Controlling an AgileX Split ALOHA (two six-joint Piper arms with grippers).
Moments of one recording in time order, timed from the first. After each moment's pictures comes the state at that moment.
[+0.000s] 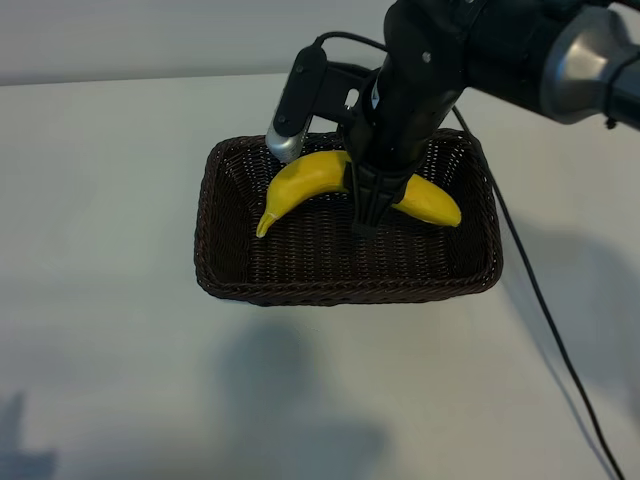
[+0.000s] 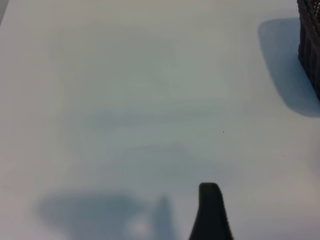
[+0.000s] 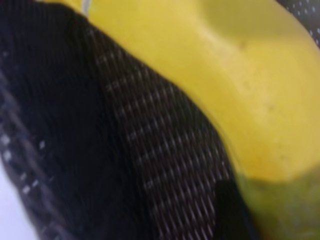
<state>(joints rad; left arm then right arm) 0.00 -0.01 -0.50 -0.01 1.05 0.04 0.69 1.94 -1.56 0.01 0.90 -0.61</state>
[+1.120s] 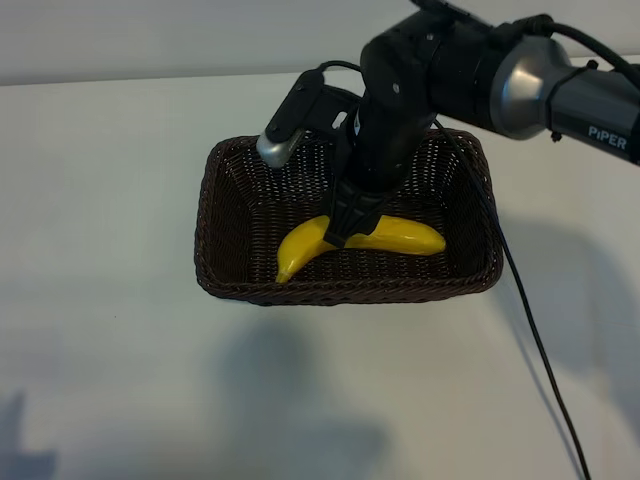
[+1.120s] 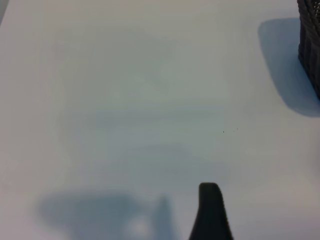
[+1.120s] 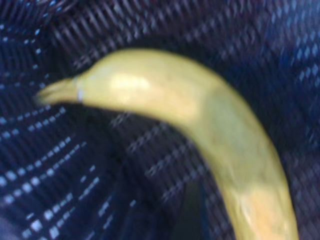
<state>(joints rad) 0.00 -0.01 -0.50 -0.01 1.05 0.04 0.69 2.03 -1.59 0.03 0.92 -0.39</state>
